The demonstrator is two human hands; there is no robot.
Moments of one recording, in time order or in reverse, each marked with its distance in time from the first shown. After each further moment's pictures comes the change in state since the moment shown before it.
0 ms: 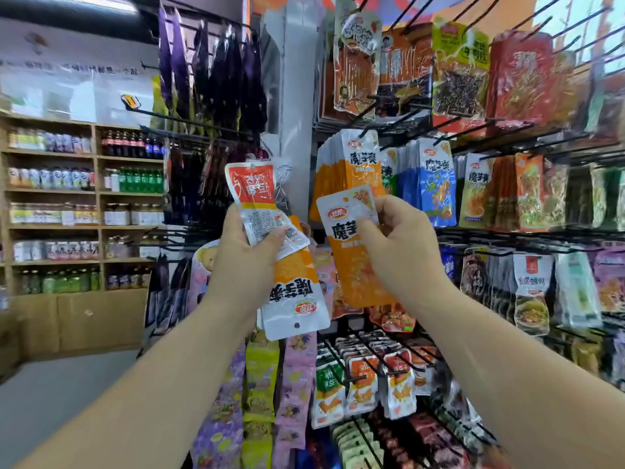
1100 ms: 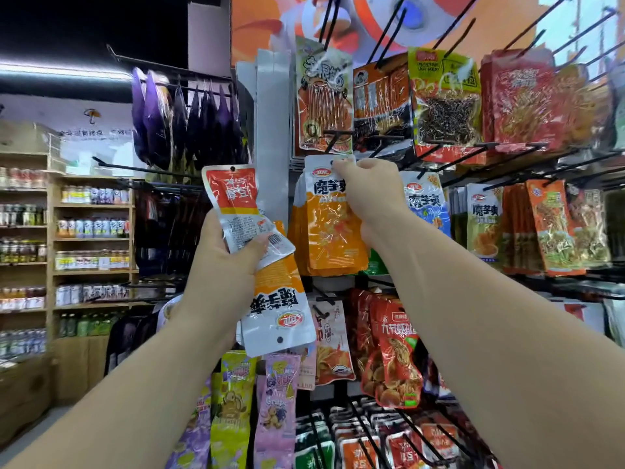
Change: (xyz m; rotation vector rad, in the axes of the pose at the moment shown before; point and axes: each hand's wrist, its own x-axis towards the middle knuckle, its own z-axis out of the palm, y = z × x) left_hand 0.051 0.005 0.063 0.053 0.060 0.138; right_hand 0.157 0.023 0.003 0.492 0.052 0.330
